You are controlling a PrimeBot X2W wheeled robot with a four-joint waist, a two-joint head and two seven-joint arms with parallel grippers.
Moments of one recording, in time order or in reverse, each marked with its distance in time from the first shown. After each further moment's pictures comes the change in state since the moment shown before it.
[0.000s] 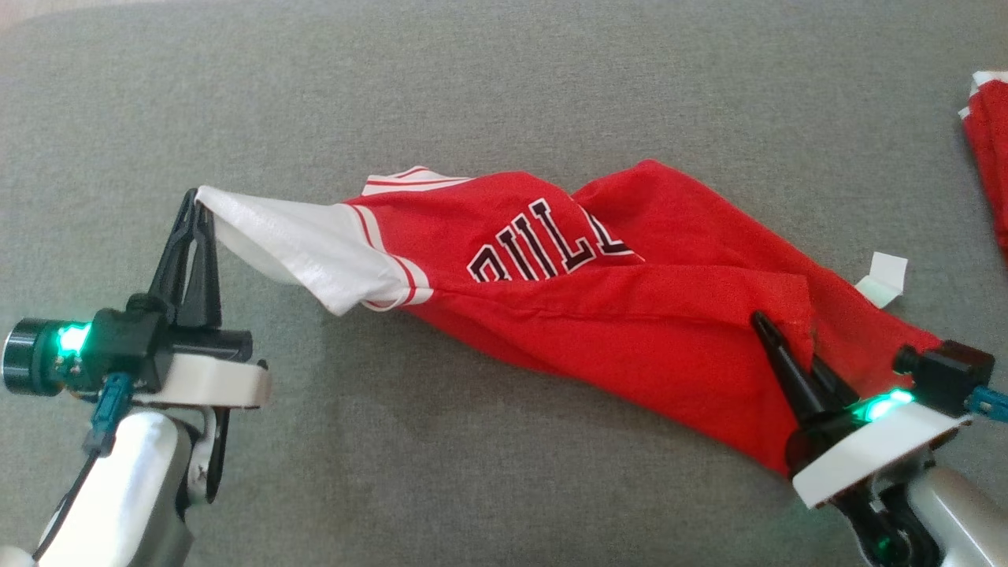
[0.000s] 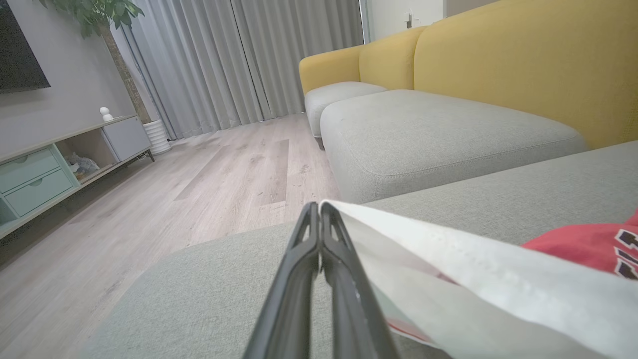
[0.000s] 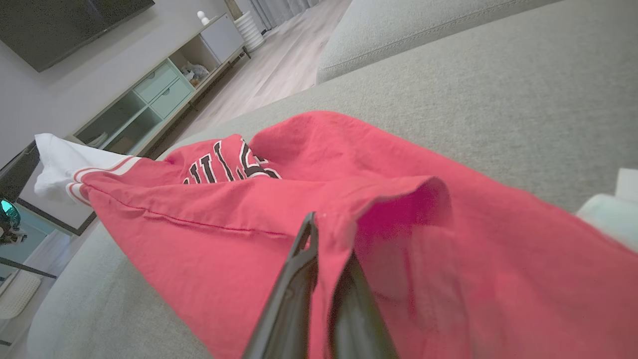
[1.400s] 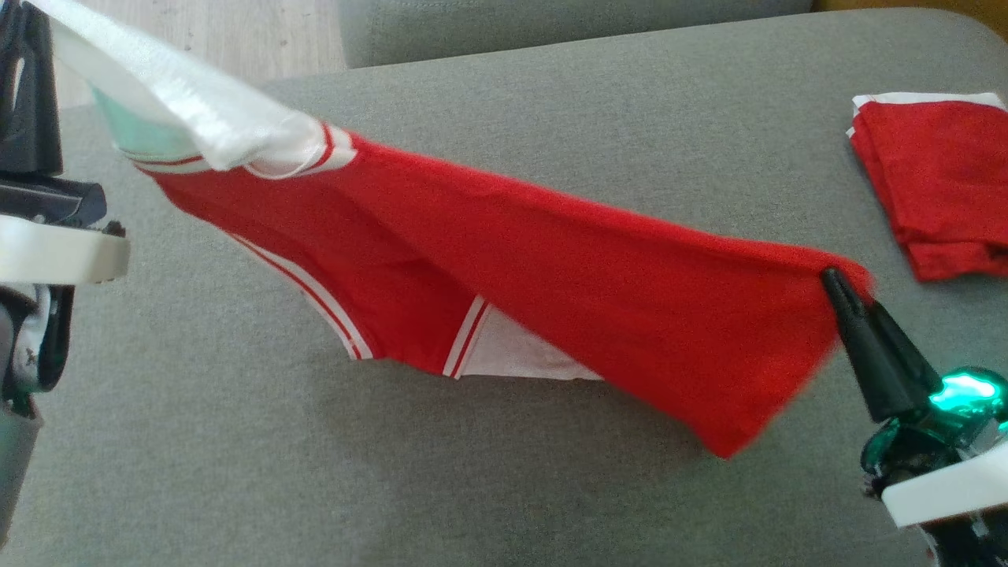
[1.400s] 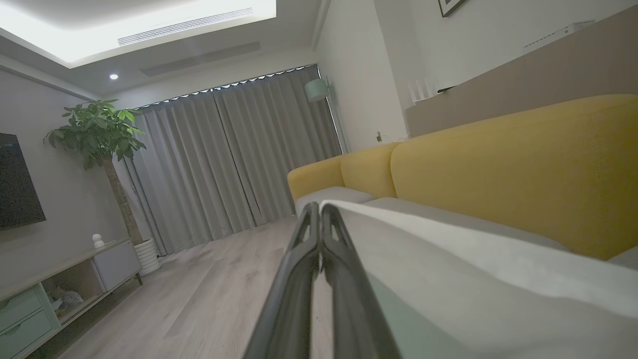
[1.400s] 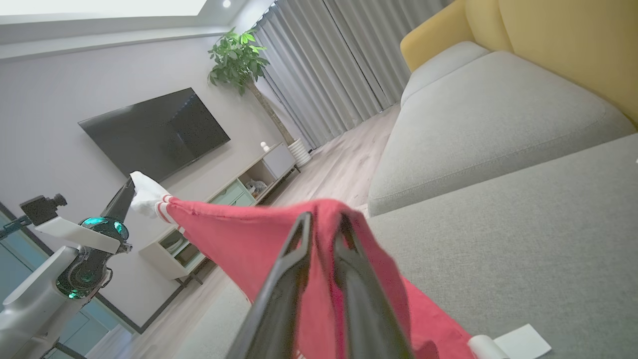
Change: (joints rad) left arm -0.206 0.207 0.103 -0.162 -0.082 -0.107 0.140; right arm 0.172 -0.067 -0.188 -0.460 0.215 0.000 0.050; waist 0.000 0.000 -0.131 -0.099
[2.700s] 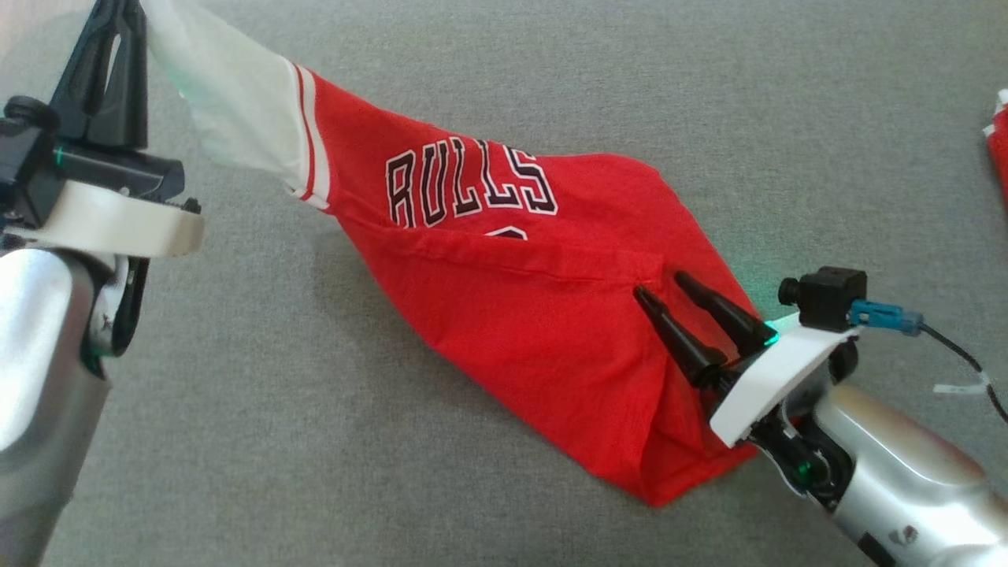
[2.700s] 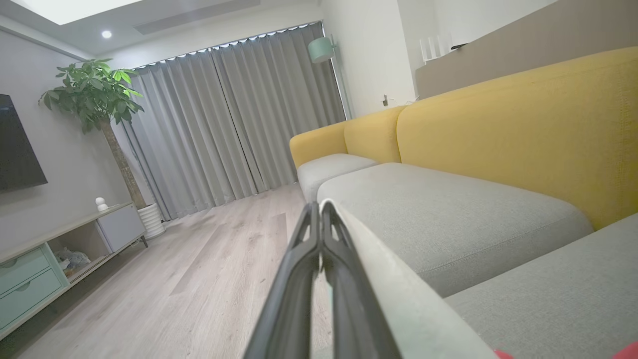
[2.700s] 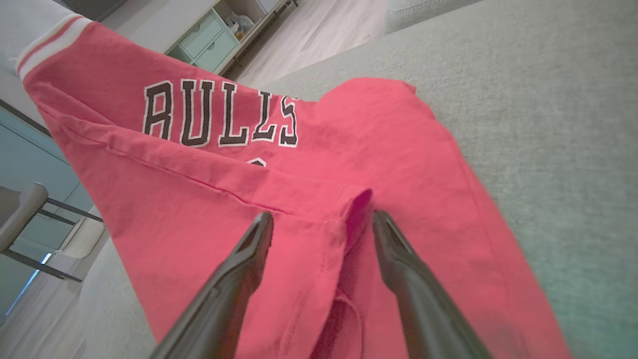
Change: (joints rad) left arm -0.122 -0.087 -0.121 0.120 0.015 -0.034 -0.054; right arm -0.556 0.077 0.615 0.733 0.019 0.000 -0.070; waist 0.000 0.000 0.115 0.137
